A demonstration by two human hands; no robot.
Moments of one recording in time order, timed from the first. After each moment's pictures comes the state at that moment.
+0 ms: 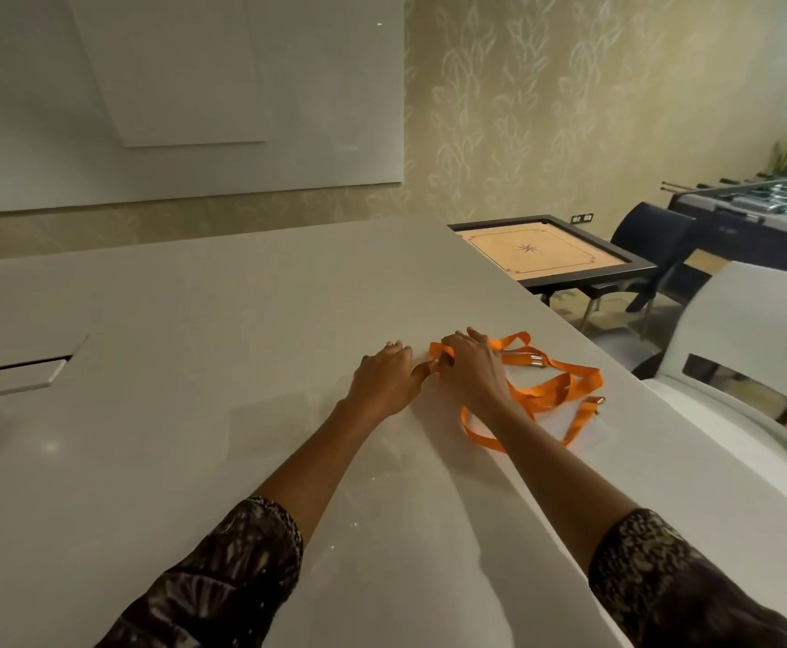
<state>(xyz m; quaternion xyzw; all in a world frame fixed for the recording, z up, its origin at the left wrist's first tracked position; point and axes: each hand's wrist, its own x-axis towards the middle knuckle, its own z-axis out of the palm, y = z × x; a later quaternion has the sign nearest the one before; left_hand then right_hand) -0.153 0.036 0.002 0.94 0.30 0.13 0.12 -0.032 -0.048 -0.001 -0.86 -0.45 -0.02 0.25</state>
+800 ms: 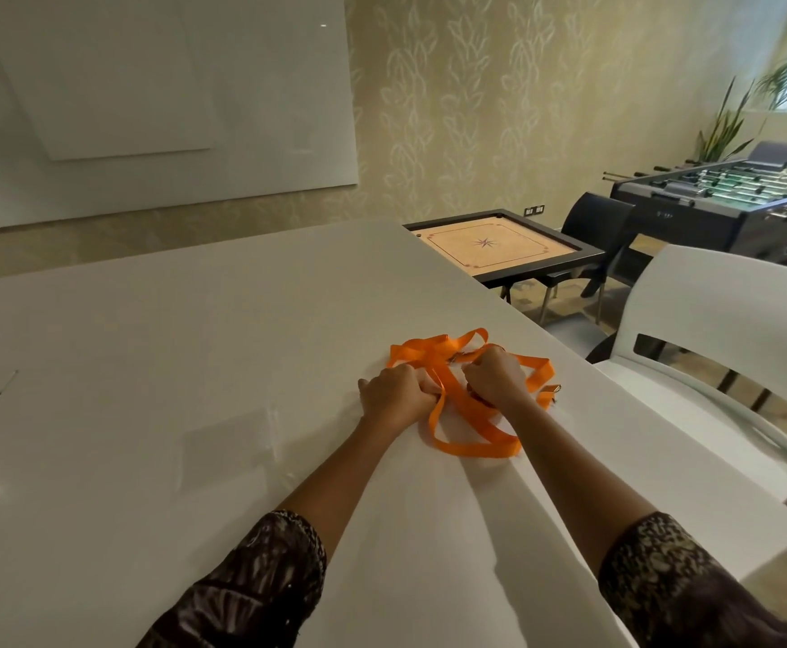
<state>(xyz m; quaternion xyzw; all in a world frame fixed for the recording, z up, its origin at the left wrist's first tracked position) -0.101 -0.007 -0.014 0.91 0.36 0.09 0.18 0.024 -0.097 -0.012 -0.90 -0.26 0.09 0.34</state>
